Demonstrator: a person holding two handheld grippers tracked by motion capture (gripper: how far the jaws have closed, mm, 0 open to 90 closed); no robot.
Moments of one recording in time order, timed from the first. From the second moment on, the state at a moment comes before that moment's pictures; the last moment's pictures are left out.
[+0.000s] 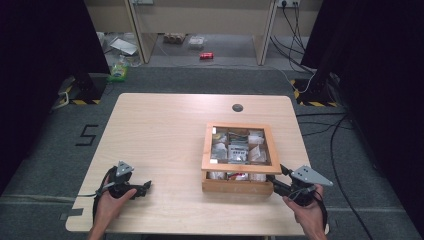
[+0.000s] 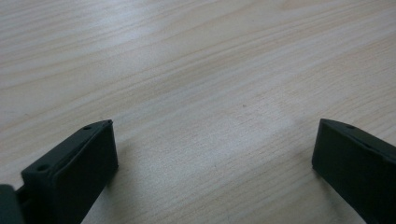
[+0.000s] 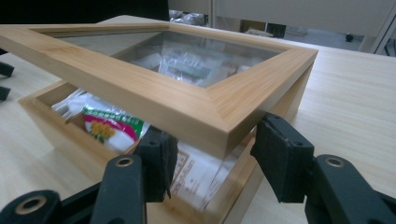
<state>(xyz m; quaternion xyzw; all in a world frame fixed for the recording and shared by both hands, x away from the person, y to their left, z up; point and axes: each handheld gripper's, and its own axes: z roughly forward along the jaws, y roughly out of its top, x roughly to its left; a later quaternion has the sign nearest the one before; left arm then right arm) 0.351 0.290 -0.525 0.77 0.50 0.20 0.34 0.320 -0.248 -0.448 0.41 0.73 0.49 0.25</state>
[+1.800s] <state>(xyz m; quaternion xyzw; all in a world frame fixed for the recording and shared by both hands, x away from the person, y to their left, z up) 0.352 0.290 -0.525 0.77 0.50 0.20 0.34 0.424 -0.233 -0.386 0.41 0.68 0.53 0.29</state>
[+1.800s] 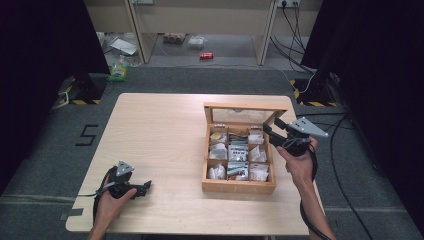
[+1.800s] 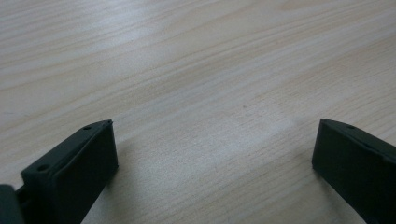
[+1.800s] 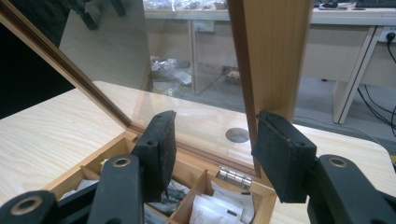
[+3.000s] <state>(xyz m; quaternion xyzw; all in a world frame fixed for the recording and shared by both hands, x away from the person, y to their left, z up) 0.352 0.290 -0.525 0.77 0.50 0.20 0.34 0.478 -0.227 -0.388 0.47 0.66 0.50 0.31</state>
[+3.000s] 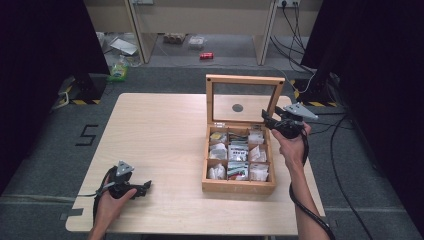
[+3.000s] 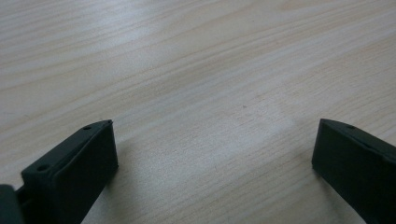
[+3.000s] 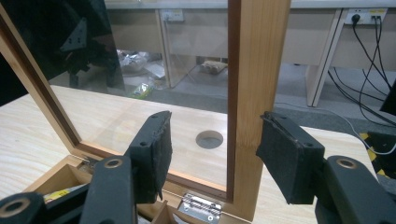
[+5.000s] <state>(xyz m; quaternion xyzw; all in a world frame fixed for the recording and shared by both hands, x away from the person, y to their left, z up) 0.352 0.290 -0.525 0.77 0.50 0.20 0.34 0.400 -0.224 -0.431 0.48 0.73 0.44 0.20</state>
